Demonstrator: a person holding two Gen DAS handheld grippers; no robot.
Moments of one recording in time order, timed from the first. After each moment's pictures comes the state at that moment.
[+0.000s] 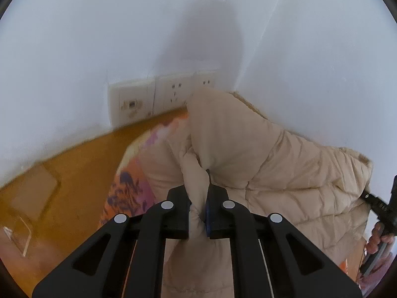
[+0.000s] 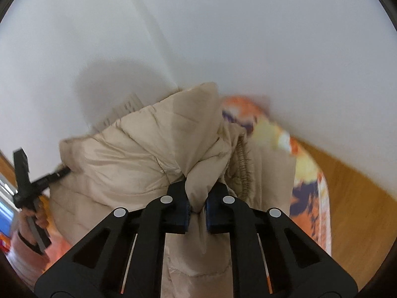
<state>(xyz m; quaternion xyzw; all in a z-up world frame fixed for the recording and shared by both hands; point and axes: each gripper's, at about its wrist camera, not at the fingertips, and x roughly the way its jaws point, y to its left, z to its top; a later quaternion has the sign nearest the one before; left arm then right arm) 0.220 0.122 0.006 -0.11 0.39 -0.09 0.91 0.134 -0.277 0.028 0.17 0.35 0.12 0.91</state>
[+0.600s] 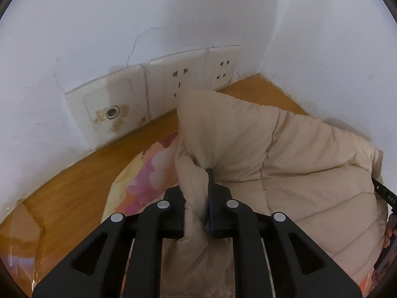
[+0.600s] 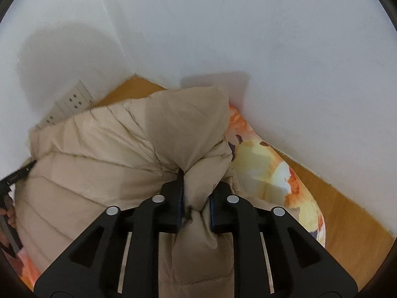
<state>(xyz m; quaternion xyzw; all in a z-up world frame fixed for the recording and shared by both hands) 0.323 0.100 -0.046 -0.06 0.45 -0.06 0.89 0.237 -0.249 -0.026 0.08 0.43 0.01 0.90</state>
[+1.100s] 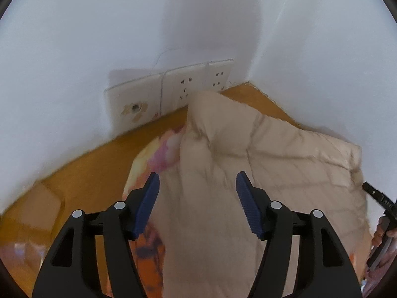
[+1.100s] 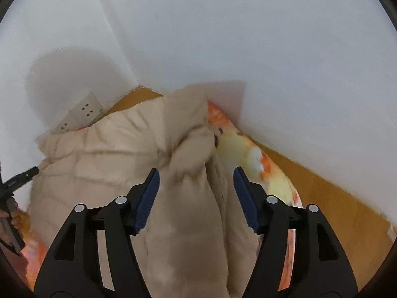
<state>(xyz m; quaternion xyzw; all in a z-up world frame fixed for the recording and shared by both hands) 0.262 0.125 -0.003 -0.10 0.44 -0.08 0.89 0.160 -0.285 0.007 0.14 0.41 0.03 0.90</state>
